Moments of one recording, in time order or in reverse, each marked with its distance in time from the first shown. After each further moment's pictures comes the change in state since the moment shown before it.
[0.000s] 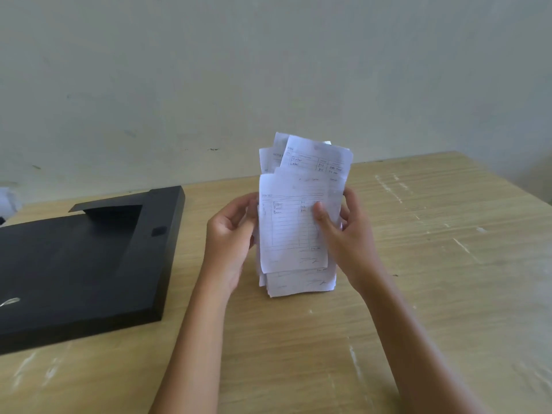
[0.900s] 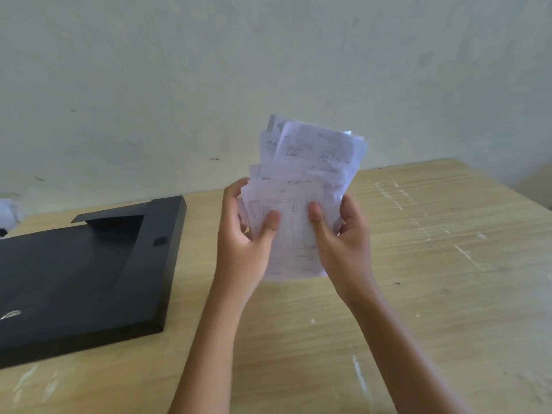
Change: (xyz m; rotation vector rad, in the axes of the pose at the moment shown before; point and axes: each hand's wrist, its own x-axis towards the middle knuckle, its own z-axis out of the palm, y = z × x) left_hand -0.015 0.012 0.012 0.167 -0.028 0.322; right_hand -0.012 -0.019 0.022 0.129 0.110 -0.121
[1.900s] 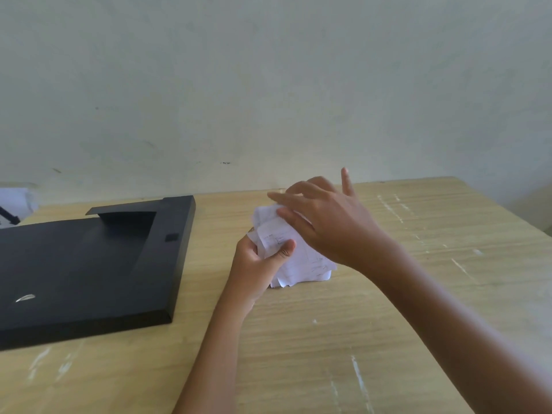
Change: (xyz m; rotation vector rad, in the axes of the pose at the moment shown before) left_hand -0.009 -0.036 -0.009 -0.113 -0.129 -0.287; right_hand 0.032 -0.055 0.015 -1.411 -0.627 -0.507
